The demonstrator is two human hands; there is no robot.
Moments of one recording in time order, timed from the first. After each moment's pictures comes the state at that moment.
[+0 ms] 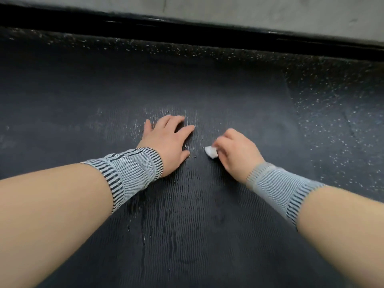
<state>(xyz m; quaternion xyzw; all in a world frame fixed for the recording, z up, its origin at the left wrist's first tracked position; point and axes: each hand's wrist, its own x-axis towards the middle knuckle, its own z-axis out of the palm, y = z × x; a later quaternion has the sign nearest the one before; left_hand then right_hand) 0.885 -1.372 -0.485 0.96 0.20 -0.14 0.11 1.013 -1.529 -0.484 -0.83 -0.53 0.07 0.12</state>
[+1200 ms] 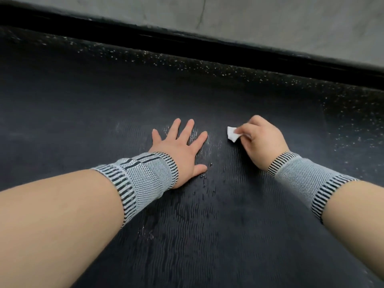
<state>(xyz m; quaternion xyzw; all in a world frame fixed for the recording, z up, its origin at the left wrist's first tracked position) 0.909 -1.332 -0.482 0.93 0.23 -0.28 0.09 1.083 -1.453 -0.487 -0.85 -0.52 0.04 0.12</state>
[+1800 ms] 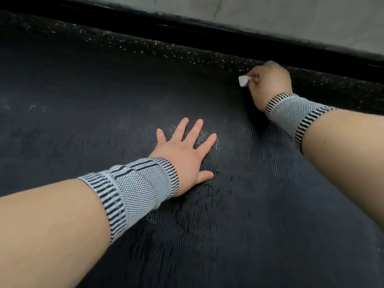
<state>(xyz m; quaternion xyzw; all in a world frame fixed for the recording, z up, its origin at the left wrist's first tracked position) 0.914 -1.332 -0.482 0.92 0.23 -0.30 0.09 1.162 -1.336 -0.494 -0.88 -0.47 -0.01 0.10</state>
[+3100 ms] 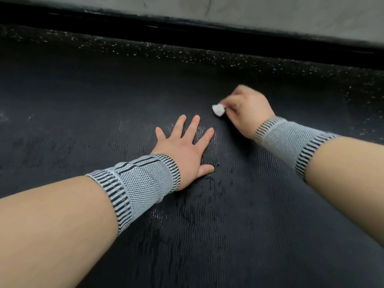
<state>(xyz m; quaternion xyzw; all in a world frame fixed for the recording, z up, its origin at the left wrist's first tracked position) 0.914 -1.331 -0.485 0.93 0.22 -0.29 0.07 1.101 -1.383 -0.494 -0.81 -0.57 0.05 0.14</state>
